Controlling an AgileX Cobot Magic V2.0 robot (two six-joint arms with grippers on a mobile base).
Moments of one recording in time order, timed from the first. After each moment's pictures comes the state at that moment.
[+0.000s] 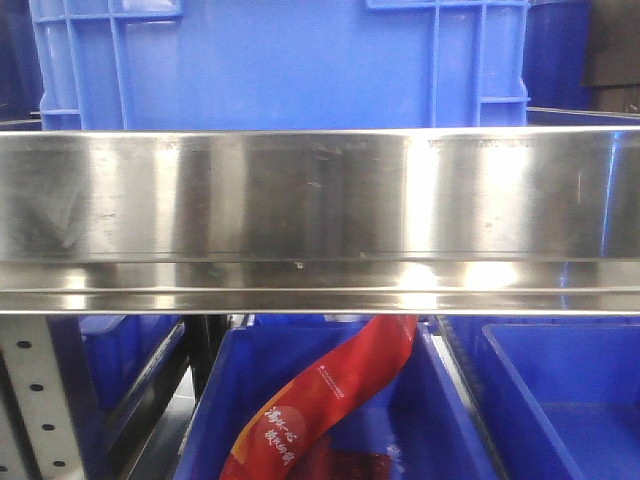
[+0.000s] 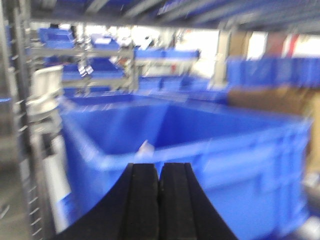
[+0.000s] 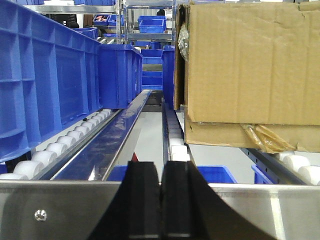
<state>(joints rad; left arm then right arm) -0.46 0.53 -0.52 -0.01 0.00 0.03 -0.11 0.00 0.00 0.06 0.02 -0.02</state>
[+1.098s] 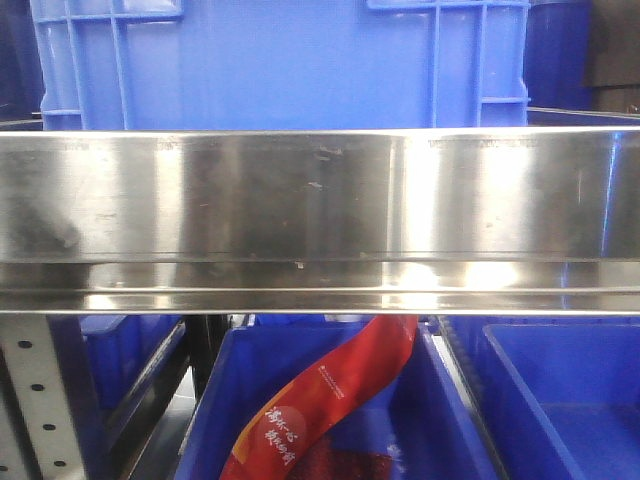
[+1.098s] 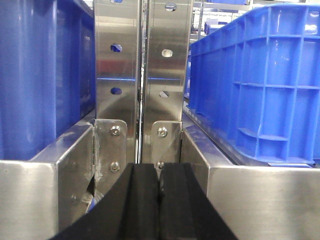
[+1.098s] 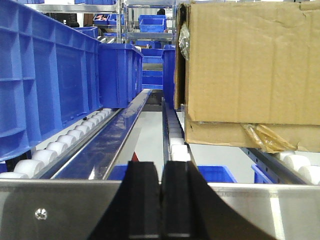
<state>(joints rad) -0.06 0.01 0.00 -0.05 0.01 0.03 -0.11 0.00 0.00 0.06 0.02 -0.02</state>
